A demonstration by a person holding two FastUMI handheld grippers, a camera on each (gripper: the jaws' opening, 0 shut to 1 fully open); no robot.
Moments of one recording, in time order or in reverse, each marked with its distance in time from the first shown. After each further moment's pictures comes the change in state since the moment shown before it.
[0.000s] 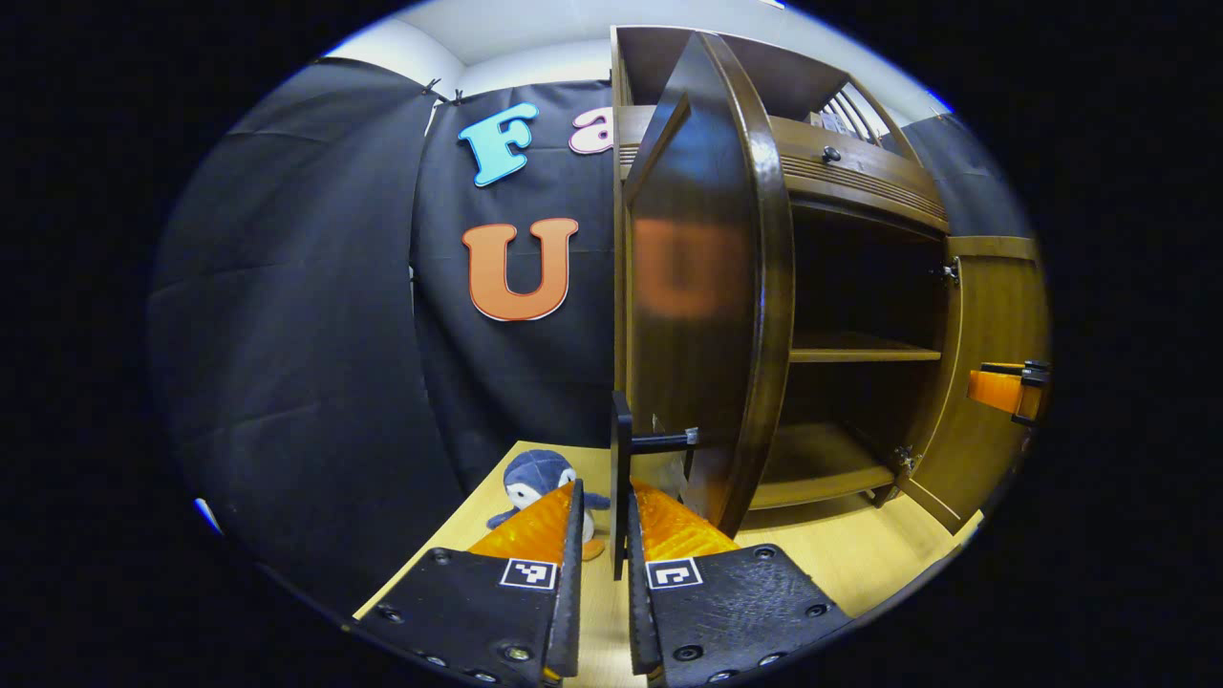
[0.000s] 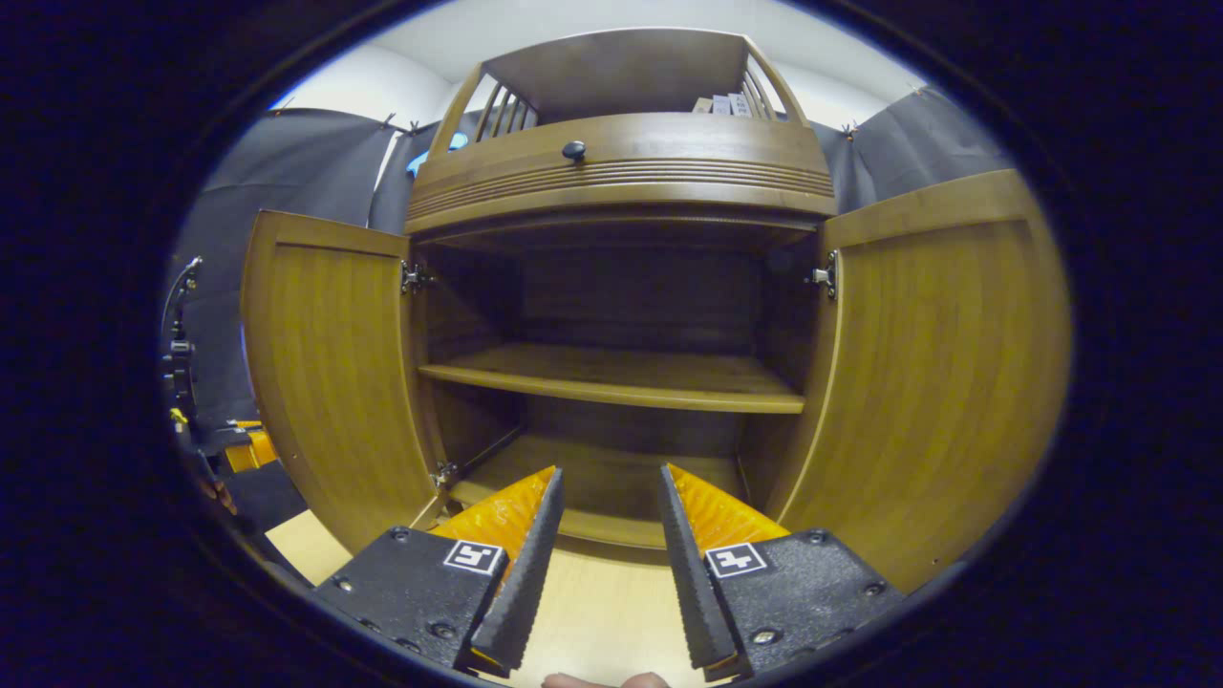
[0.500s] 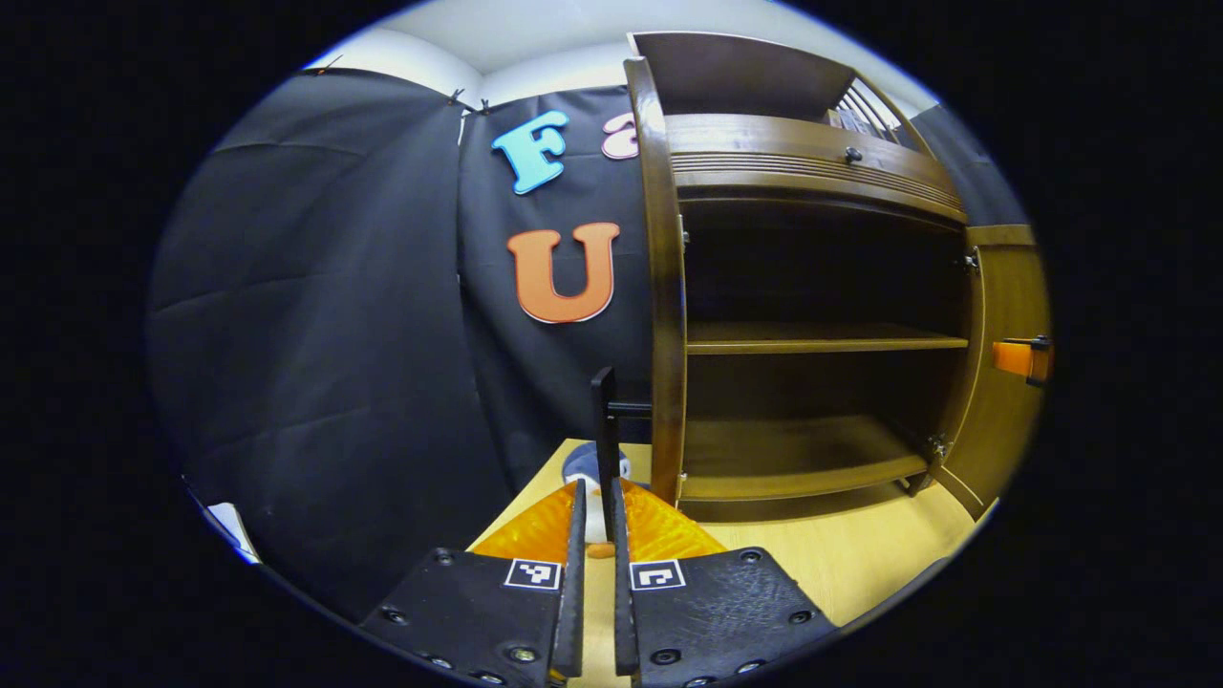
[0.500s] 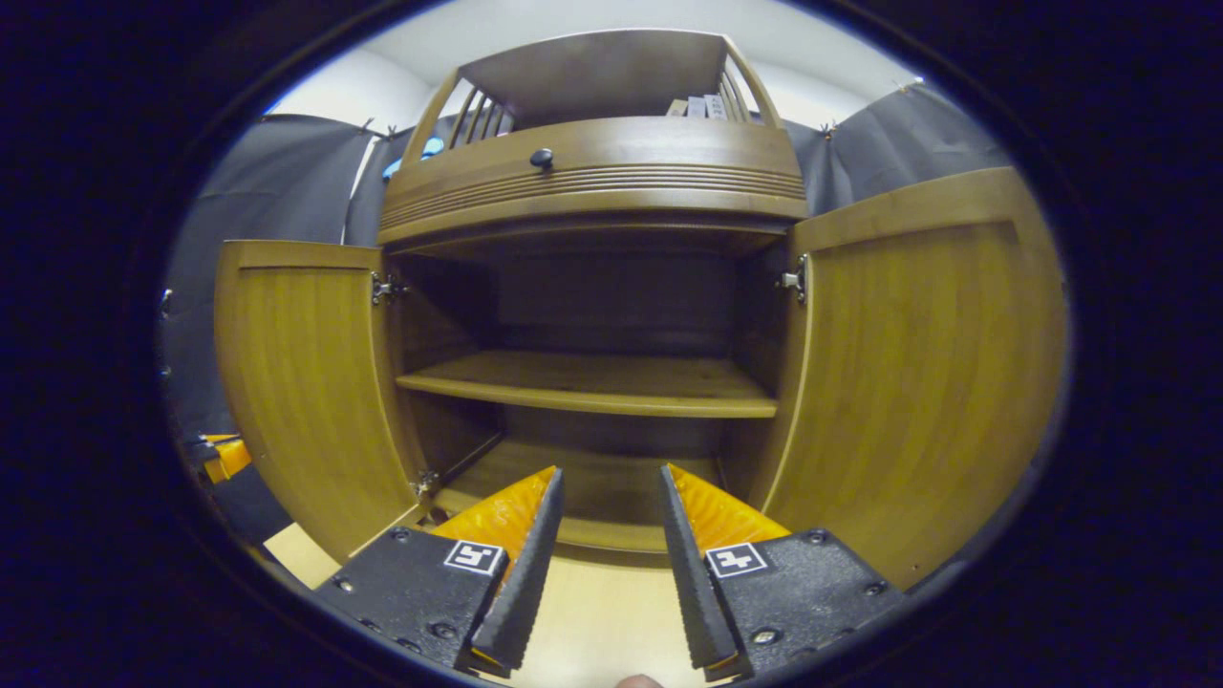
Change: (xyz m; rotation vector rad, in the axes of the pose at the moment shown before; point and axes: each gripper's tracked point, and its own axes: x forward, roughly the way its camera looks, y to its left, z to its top) left arm -0.035 0.044 -0.002 0.017 -0.009 0.159; right arm -0.002 -0.020 0.011 0.016 -0.011 -0.076
